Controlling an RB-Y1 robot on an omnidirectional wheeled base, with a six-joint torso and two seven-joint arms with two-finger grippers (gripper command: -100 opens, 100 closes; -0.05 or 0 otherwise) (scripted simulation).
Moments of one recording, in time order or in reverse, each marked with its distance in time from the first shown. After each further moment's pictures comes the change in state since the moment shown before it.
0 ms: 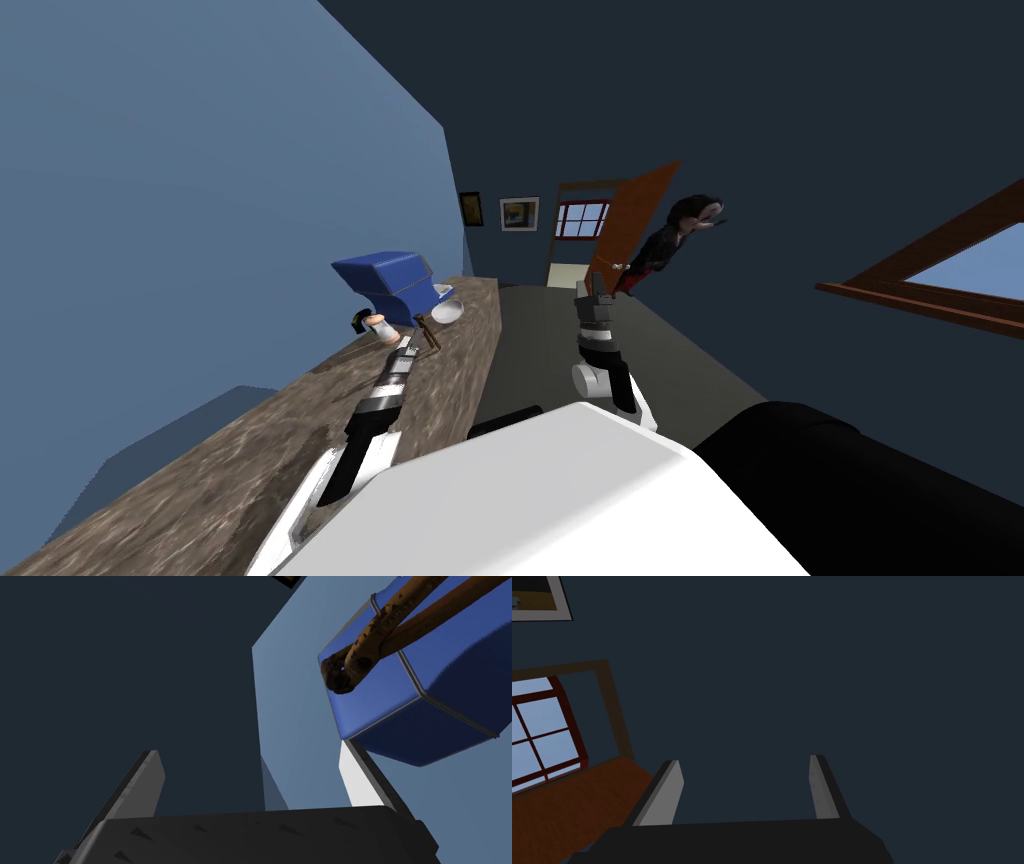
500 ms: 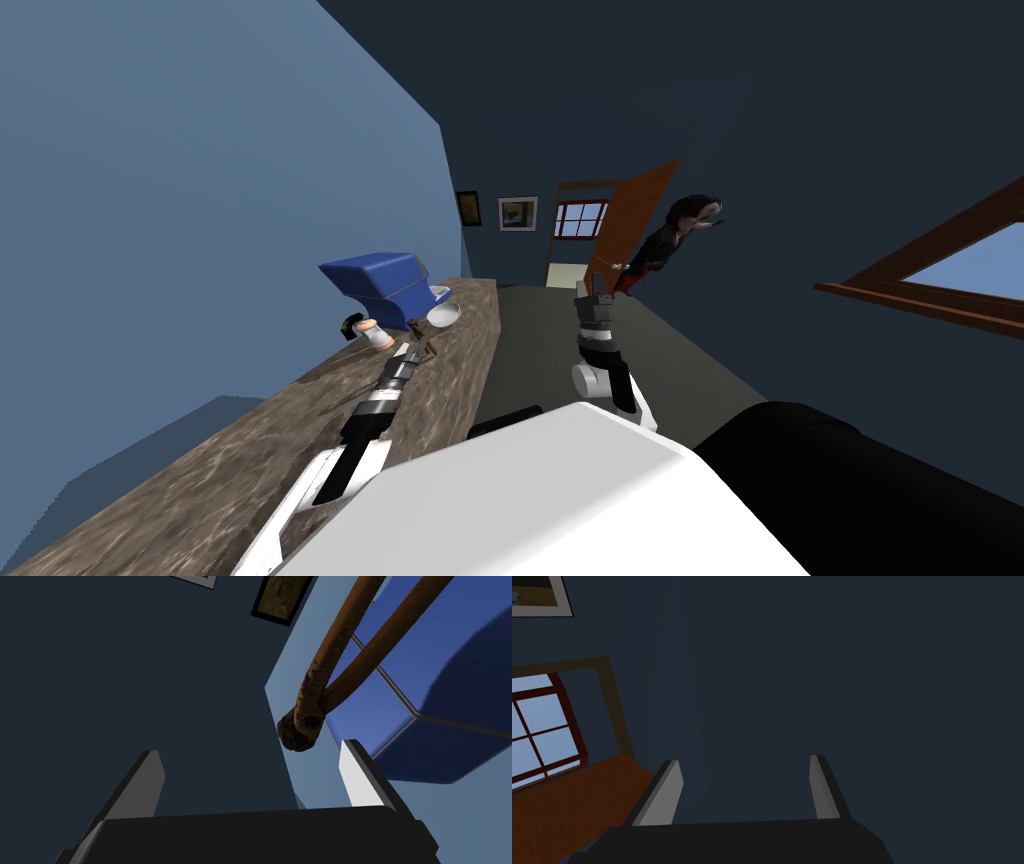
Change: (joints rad) left arm -0.009 0.093 0.008 0.093 -0.090 0.014 -0.078; right arm 0.000 0.000 0.000 0.000 0.000 0.000 0.000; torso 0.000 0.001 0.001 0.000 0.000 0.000
